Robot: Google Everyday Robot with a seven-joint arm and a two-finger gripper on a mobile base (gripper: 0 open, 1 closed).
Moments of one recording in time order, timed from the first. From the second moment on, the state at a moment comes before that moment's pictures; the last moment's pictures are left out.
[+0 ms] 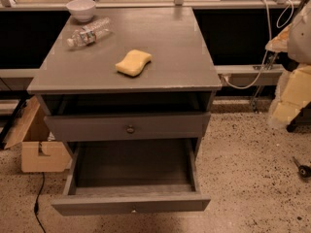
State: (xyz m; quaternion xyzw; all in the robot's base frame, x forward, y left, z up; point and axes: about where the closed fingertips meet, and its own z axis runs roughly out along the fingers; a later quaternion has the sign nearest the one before) arm 0.438 -0.217 0.977 -0.60 0.78 -0.03 0.16
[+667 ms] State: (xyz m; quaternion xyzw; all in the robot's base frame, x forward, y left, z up) arm 0.457 -0.210 0.972 -0.60 0.78 -0.04 0.19
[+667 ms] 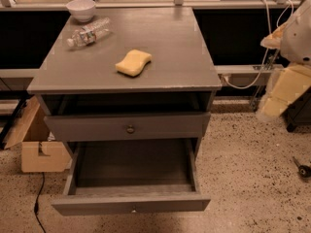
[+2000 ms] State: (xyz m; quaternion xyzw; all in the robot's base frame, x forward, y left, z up) arm 0.626 -0.087 0.933 -0.52 0.76 0.12 0.37
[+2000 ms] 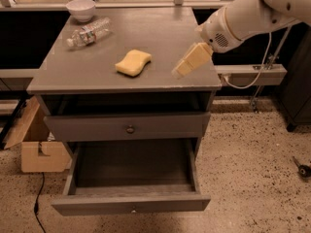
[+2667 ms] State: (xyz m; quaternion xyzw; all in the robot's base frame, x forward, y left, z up) arm 0.640 -0.073 0.922 -0.52 0.75 0.13 0.38
